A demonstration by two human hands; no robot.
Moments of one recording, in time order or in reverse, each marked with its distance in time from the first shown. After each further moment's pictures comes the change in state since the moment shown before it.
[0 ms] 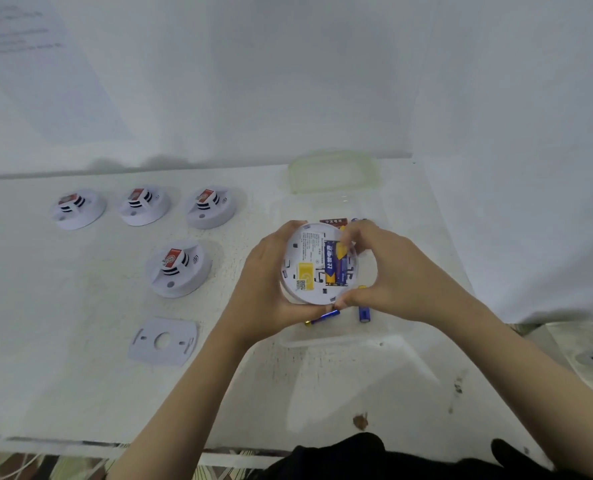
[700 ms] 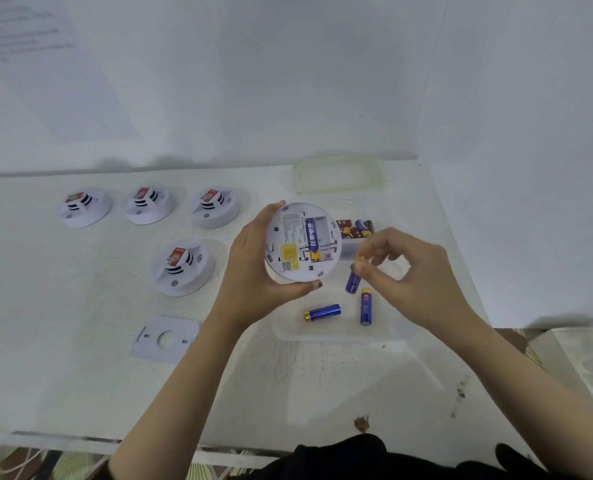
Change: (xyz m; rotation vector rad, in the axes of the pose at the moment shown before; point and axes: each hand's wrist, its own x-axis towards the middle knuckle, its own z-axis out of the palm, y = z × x) left_hand 0.007 -0.010 -0.010 0.050 0.139 -0.092; right_hand -0.009 0.015 0.011 0.180 0.373 -0.098
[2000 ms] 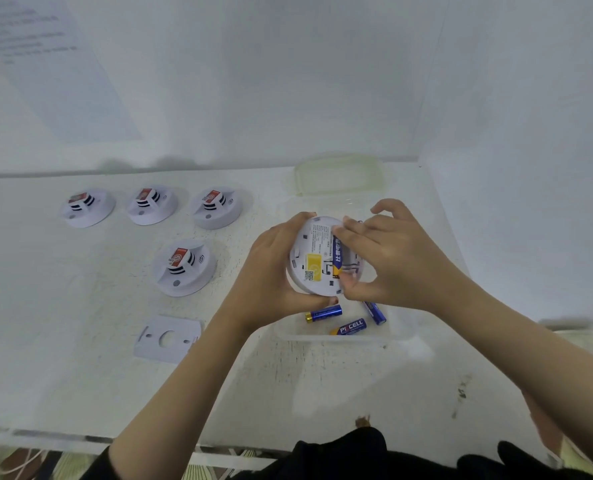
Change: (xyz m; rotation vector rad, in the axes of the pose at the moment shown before) left_hand 0.006 0.007 0.006 0.032 -0.142 0.173; right_hand 0.034 0.002 0.003 -0.737 -0.066 -0.670
